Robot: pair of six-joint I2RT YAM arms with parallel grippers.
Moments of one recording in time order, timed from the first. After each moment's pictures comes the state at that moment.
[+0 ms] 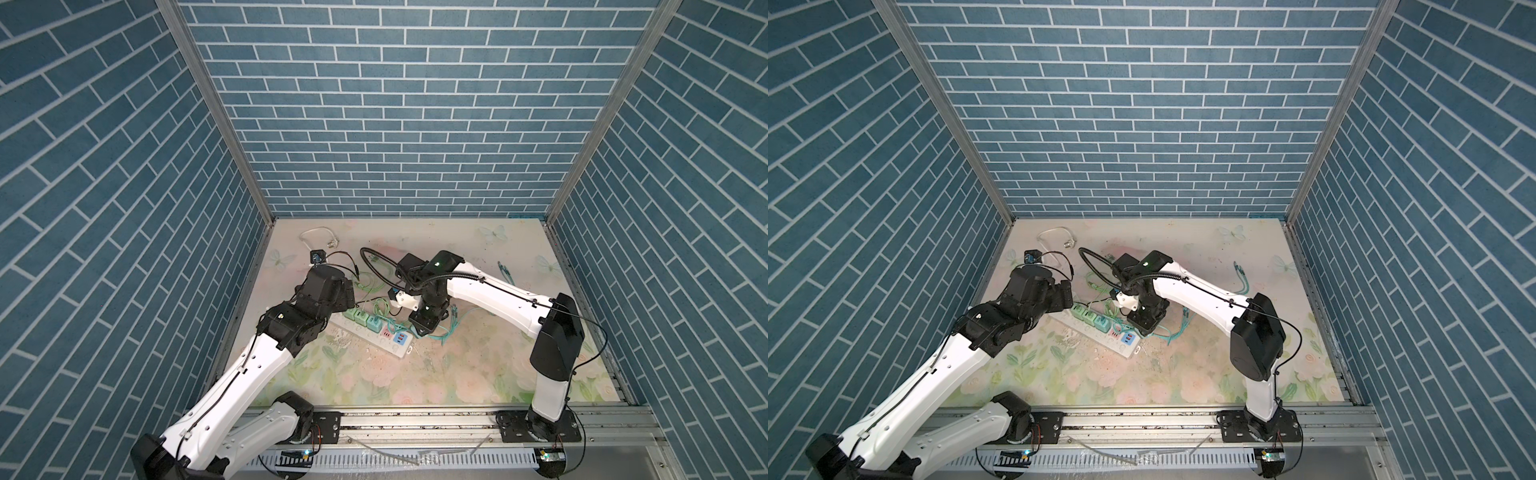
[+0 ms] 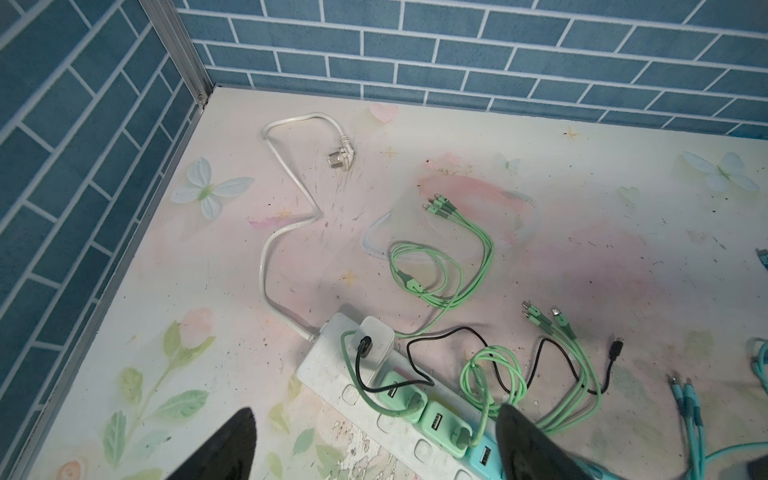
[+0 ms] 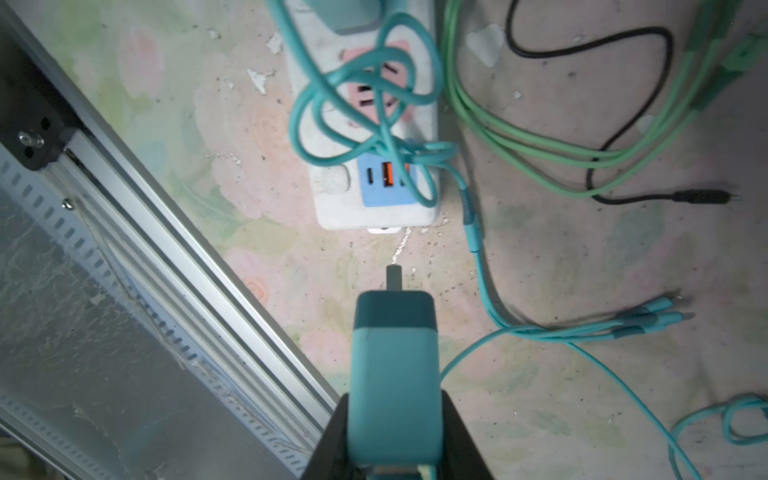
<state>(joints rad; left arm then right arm) -0.53 0.96 0.97 -0.76 -0.43 -0.46 1.00 1.89 1.73 -1.38 -0.17 -0.11</state>
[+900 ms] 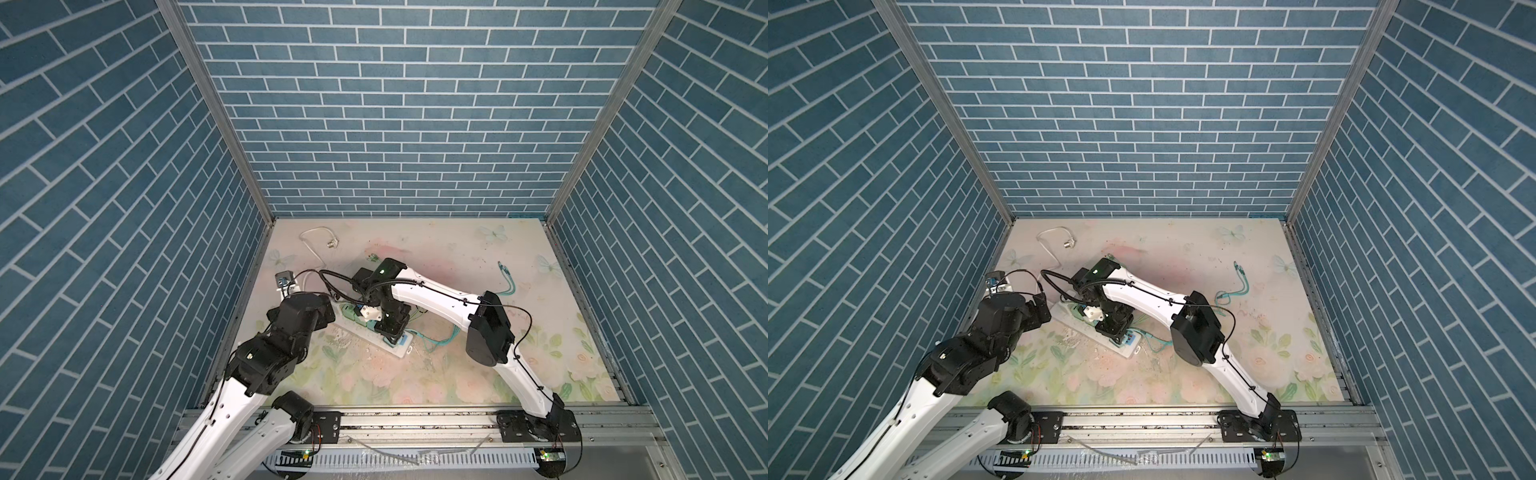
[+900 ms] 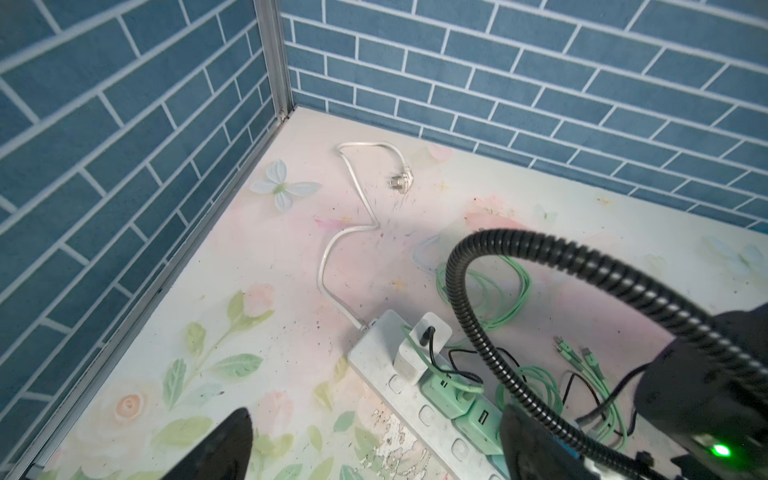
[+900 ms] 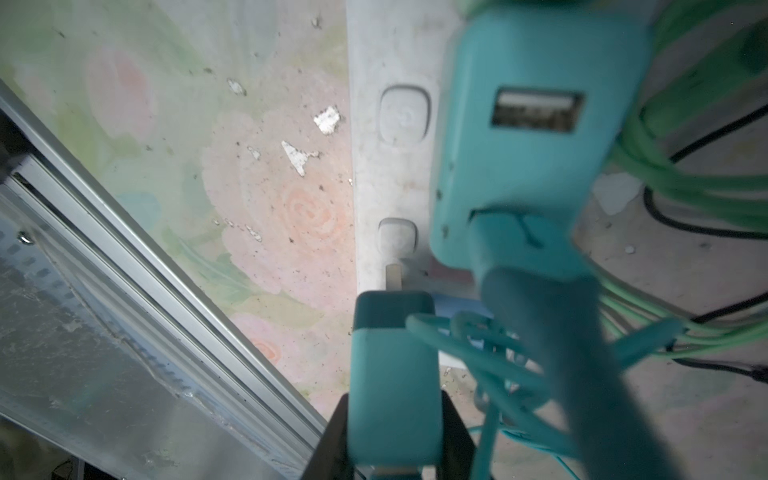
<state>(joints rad) -0.53 0.64 0.84 -0.85 -0.58 -0.59 1.10 2.36 2.25 -1.61 -0.13 -0.16</state>
